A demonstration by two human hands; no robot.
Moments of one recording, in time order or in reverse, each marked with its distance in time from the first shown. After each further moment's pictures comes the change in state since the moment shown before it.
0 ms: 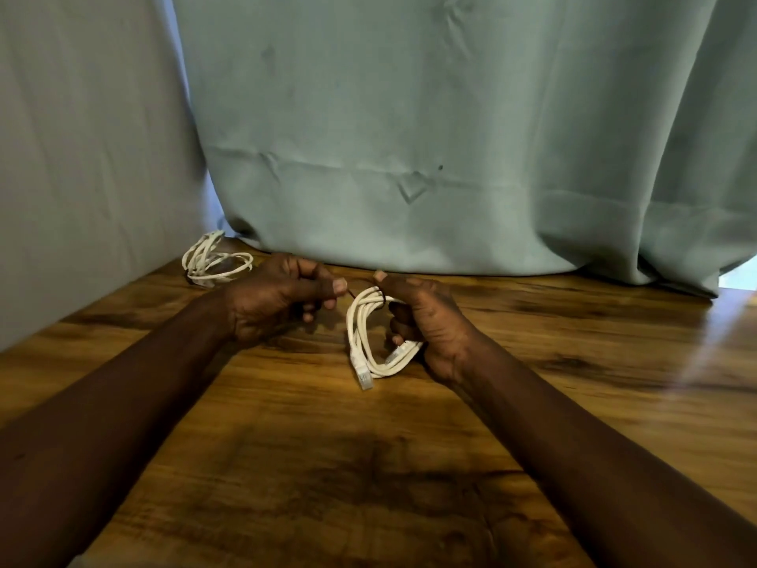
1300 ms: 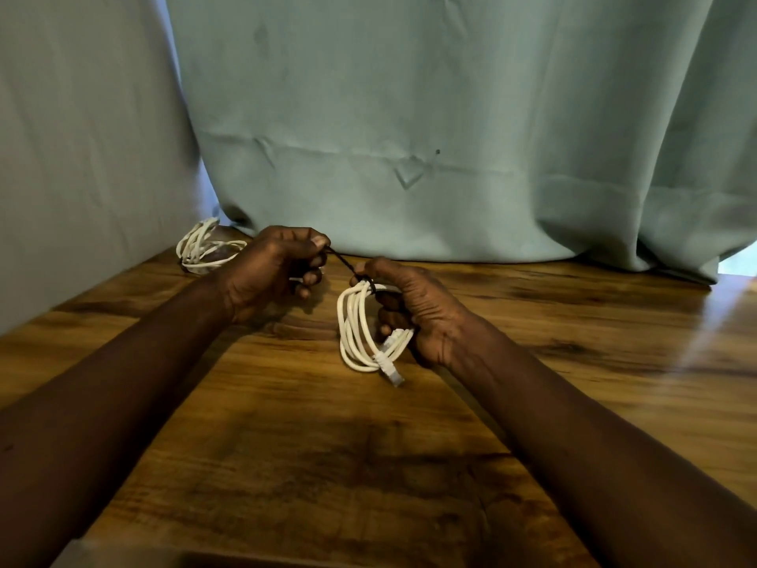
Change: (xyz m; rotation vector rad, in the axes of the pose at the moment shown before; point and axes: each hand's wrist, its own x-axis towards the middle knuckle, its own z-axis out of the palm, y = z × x) left_hand -0.001 0.016 0.012 -0.037 0.183 0.027; right_hand -0.003 -0.005 0.011 -0.017 0.001 0.120
